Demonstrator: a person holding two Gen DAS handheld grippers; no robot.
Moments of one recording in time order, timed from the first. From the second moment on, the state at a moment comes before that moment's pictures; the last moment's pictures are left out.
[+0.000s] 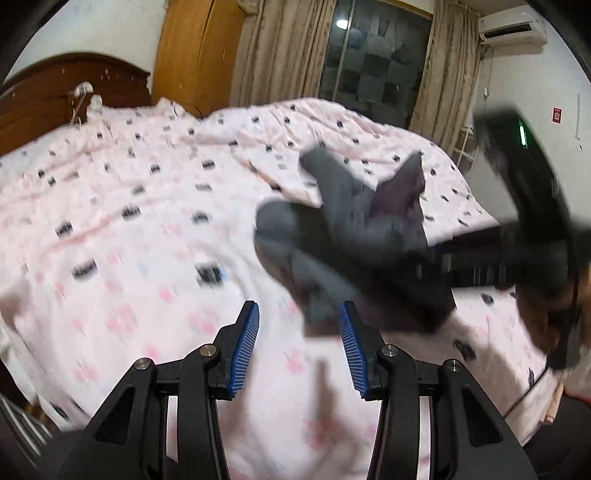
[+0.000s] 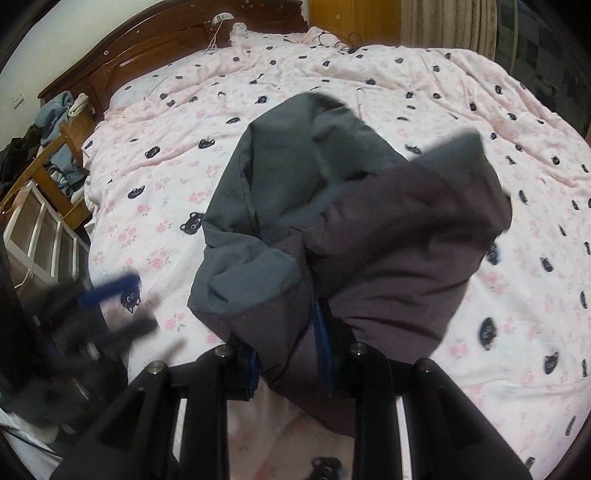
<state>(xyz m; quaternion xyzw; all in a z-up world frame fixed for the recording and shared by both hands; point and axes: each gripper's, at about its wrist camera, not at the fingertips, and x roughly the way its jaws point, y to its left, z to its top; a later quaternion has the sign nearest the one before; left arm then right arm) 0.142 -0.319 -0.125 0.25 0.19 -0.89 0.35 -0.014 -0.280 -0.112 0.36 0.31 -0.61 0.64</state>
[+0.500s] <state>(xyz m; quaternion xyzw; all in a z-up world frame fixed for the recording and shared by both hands) 0.062 -0.366 -0.065 0.25 0.13 -0.92 0.26 -0.008 -0.269 -0.136 0.36 0.27 -0.58 0.68</state>
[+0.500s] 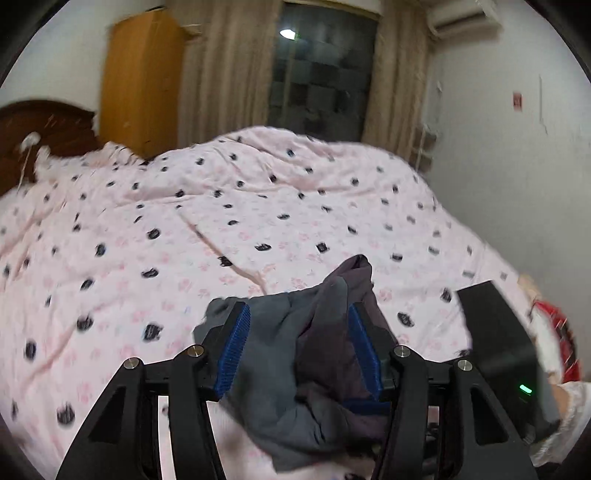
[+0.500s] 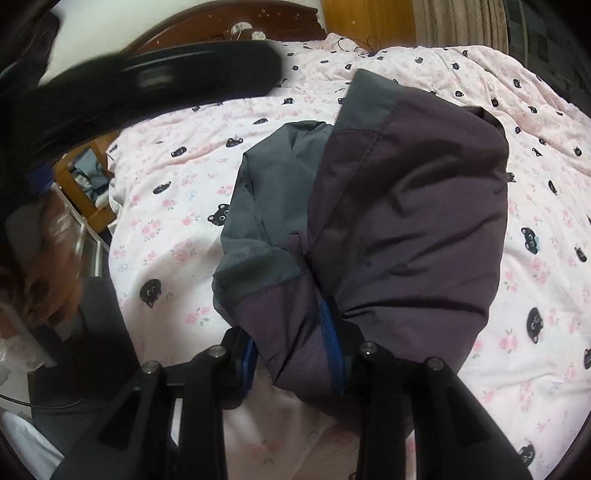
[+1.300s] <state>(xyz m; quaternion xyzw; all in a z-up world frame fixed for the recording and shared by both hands) 0.056 -0.445 -0.174 0.30 0.29 -0.88 0.24 -0.005 -0.270 -0.119 0.36 0.25 -0.54 0.72</state>
